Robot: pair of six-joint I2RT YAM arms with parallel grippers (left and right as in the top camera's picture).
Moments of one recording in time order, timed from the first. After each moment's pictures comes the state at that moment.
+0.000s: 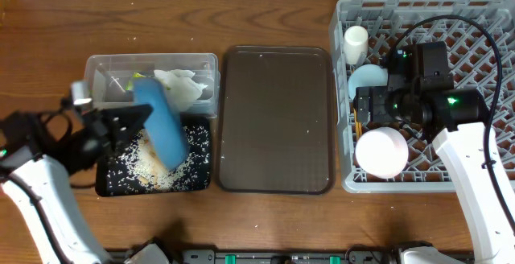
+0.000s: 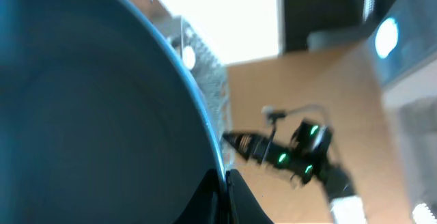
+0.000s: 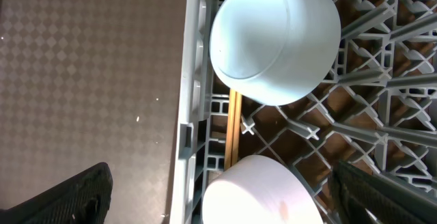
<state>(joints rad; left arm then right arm) 0.61 1.26 1.13 -1.30 1.38 0.11 0.14 1.37 1.24 -0.96 -0.07 0.11</state>
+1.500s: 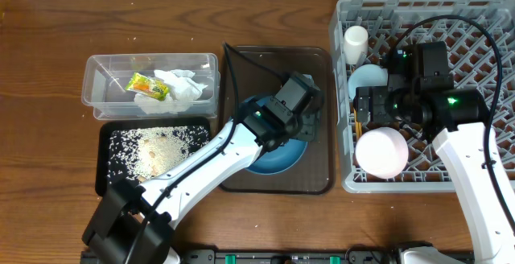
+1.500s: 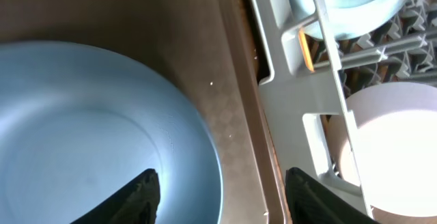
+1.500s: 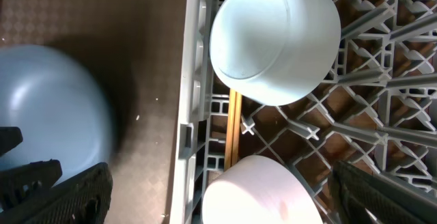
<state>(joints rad) -0.77 1.66 1.23 -0.55 0.06 -0.59 0.14 1.37 1.24 -0.96 -0.07 0.11</state>
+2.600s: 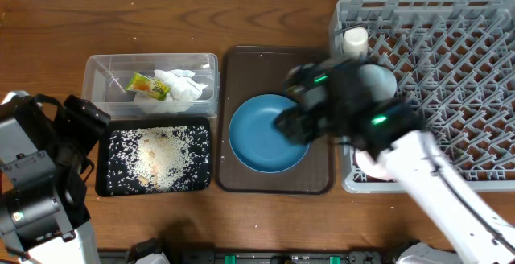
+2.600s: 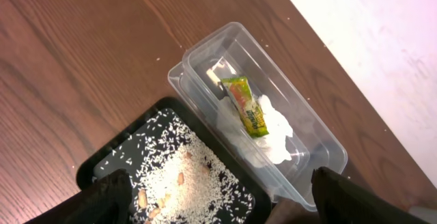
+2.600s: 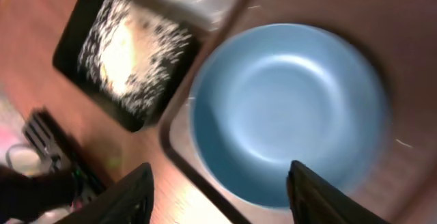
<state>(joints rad) 0.41 0.96 1.30 -1.10 0.00 -0.56 0.63 1.43 1.24 -0.75 -0.33 0.23</state>
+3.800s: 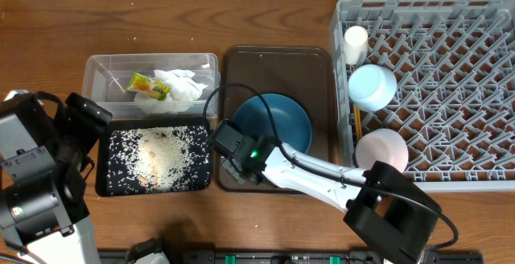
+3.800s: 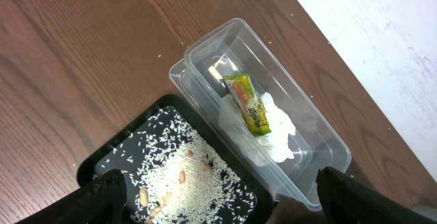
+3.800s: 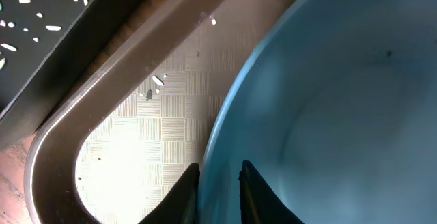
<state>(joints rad) 0.41 0.98 1.30 -1.10 0.00 -0.56 1.01 1.92 1.24 -0.53 0.13 0.23</state>
